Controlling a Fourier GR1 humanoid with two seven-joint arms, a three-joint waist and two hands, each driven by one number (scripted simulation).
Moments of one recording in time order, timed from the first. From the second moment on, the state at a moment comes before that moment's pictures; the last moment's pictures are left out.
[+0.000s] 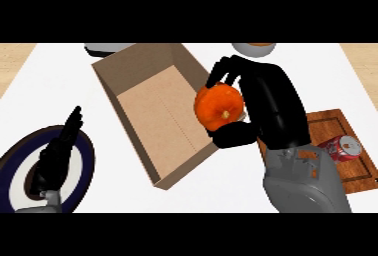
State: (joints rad) left arm 0.00 0.18 0.05 -1.56 -0.19 0.05 0.09; right arm -0.61 -0.01 0.24 -1.81 0.83 0.21 0.57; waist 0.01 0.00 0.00
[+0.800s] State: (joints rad) left arm -0.01 0.16 0.03 -1.56 -0.22 0.04 0.09; right arm -1.04 0.00 0.38 -1.04 0.63 -0.13 0.60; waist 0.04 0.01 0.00
